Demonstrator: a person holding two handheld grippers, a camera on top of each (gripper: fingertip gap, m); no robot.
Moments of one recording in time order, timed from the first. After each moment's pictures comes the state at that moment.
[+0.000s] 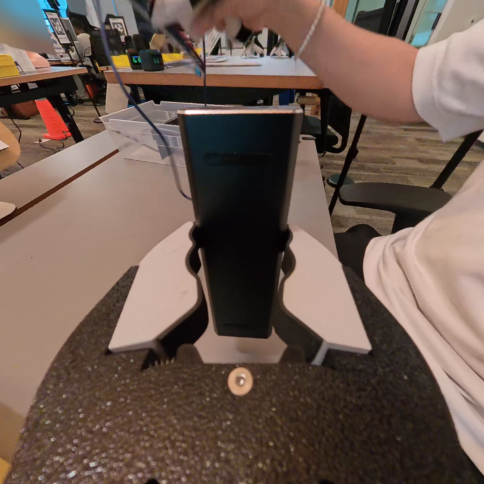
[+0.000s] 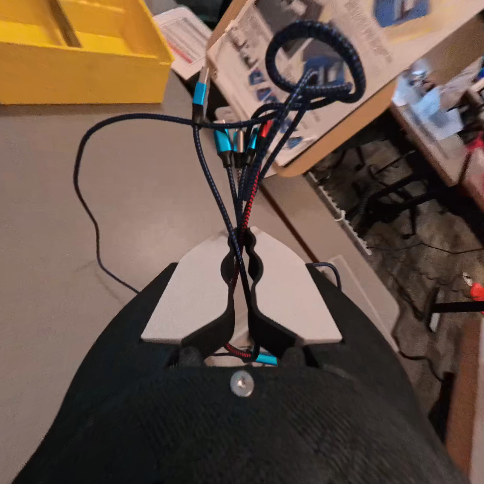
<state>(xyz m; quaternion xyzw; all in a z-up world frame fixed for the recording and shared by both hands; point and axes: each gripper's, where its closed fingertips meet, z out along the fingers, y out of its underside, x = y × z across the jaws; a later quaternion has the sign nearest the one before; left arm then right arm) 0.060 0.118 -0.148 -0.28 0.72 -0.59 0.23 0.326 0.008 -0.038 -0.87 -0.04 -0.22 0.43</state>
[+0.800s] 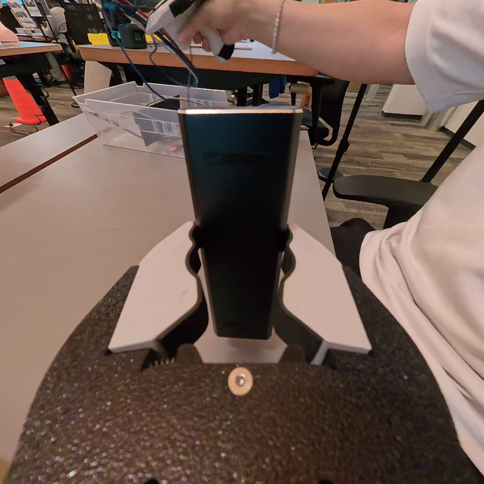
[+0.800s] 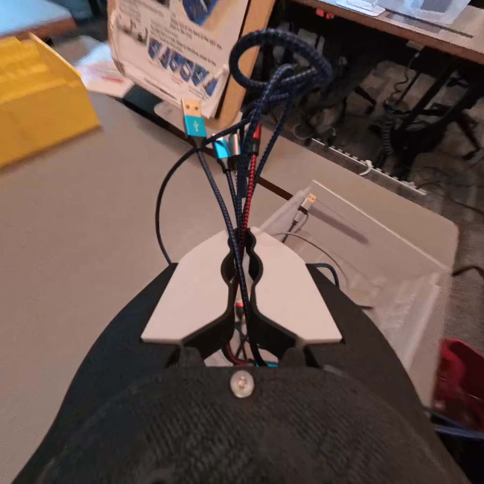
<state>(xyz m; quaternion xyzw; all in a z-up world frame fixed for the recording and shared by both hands) 0.067 0.105 -0.165 -0.28 0.73 -0.59 0.20 0.444 -0.075 -0.082 -0.85 0.15 -0.13 0.49</state>
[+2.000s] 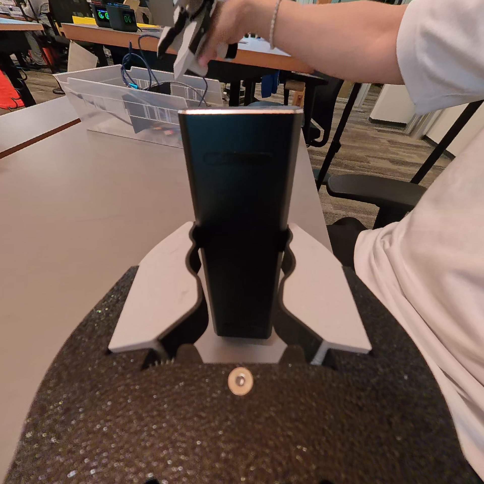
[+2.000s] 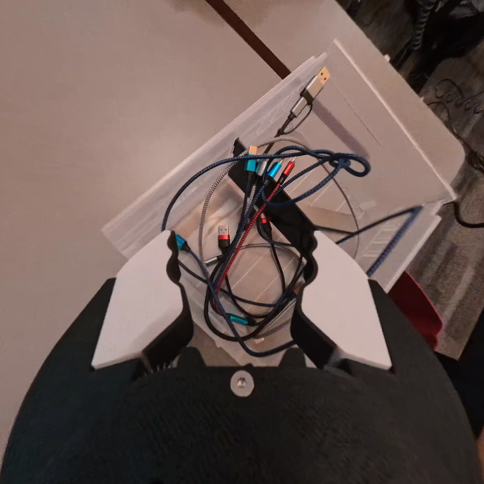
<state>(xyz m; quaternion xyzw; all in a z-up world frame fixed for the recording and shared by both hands) 0.071 0.101 -0.182 -0.29 0.73 -0.60 0.17 0.466 -0.120 -0.162 -0.94 0.12 -0.15 0.29</state>
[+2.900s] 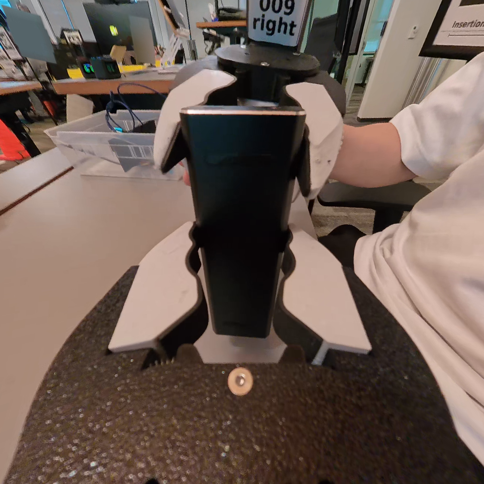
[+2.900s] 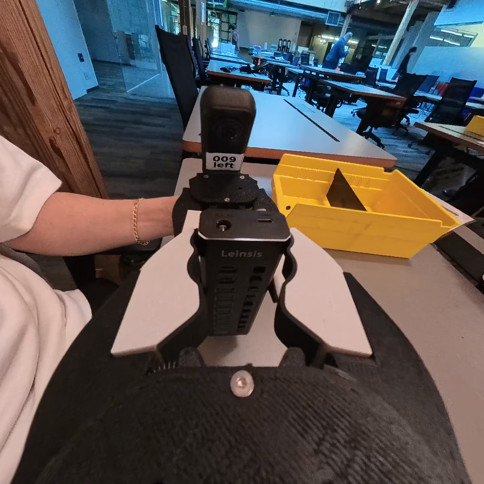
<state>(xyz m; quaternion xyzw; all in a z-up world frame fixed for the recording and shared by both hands) 0.068 0.071 -0.163 -0.23 0.73 -0.61 0.20 0.047 0.106 -0.110 -0.74 -0.22 0.11 0.63</state>
